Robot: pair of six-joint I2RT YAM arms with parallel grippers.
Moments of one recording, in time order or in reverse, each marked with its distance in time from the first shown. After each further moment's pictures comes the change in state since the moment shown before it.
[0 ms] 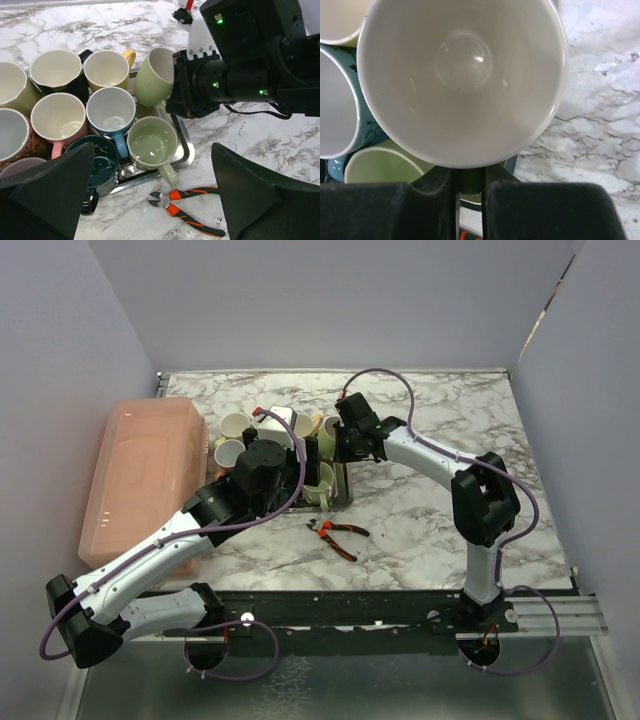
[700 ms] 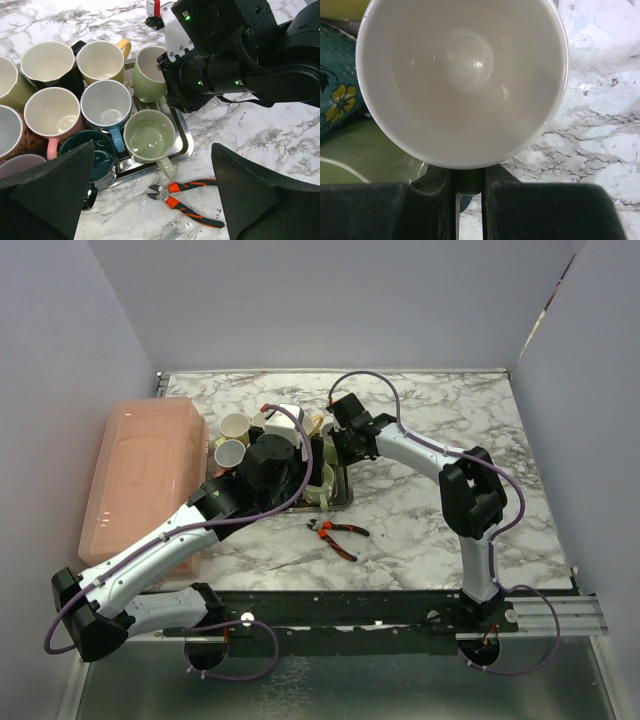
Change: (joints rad) left arm 0.000 0.050 0.049 -0.068 0.028 -0.019; right arm 0.011 0.119 0.109 -0.086 0.018 -0.246
